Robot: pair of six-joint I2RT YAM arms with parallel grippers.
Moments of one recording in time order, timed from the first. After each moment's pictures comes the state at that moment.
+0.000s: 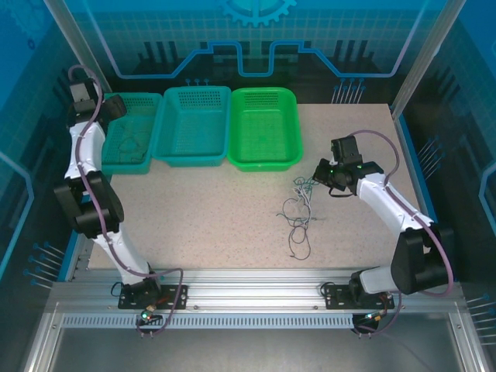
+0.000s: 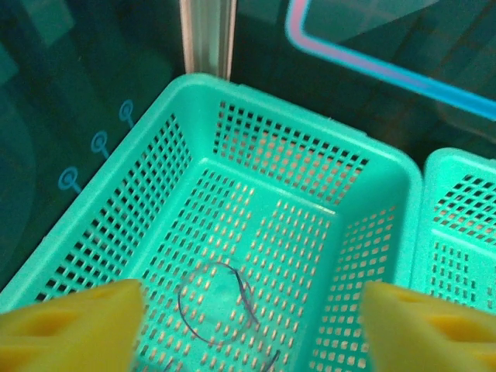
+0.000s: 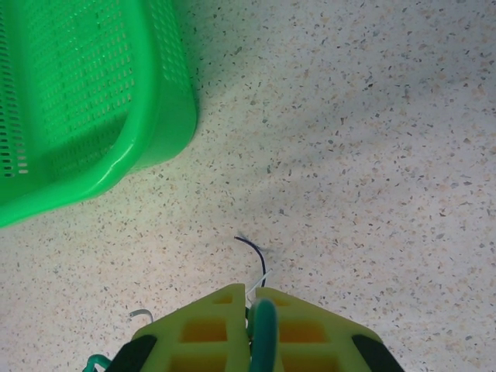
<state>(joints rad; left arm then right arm) 0.40 1.90 1.76 -0.45 0.01 -0.15 0.20 1.39 1.01 -0.57 -0.09 0.60</state>
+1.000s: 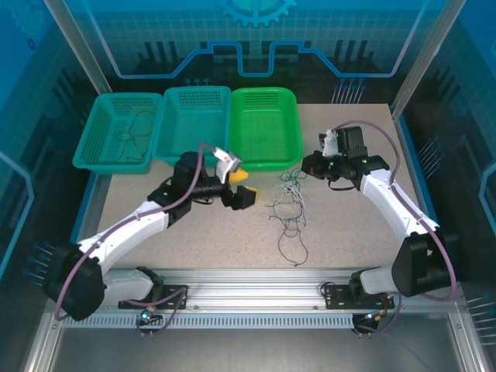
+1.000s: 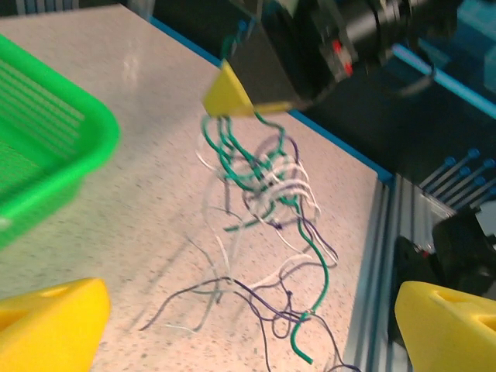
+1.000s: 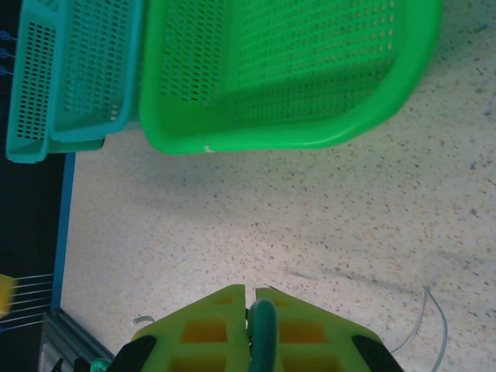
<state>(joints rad) -0.53 1.25 0.81 0.07 0.64 -0.19 0.20 1.37 1.11 -0.56 -0.50 0.49</state>
